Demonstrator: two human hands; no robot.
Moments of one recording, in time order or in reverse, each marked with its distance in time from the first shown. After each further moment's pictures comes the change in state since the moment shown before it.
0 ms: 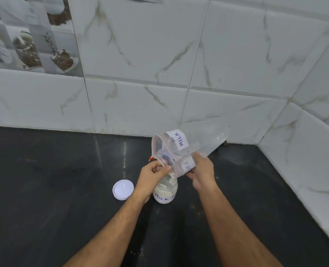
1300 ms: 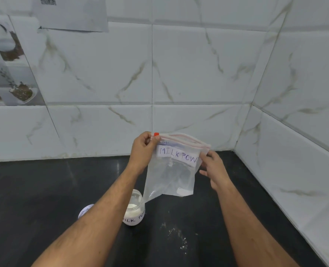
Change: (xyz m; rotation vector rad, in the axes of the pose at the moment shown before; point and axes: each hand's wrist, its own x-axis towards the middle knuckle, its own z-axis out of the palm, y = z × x) left_hand 0.079 0.095 0.123 0.183 0.044 0.327; right_hand 0.053 -0.095 -0.138 -0.302 0.009 -0.178
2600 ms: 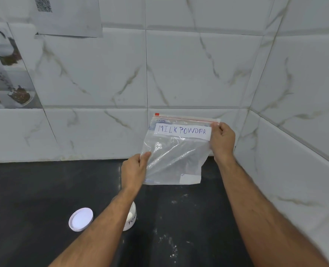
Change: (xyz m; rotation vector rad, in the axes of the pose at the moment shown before) left_hand -0.022 -0.054 0.006 0.616 0.258 0.020; right_hand 0.068 -0.069 -0.023 0.005 0.292 -0.532
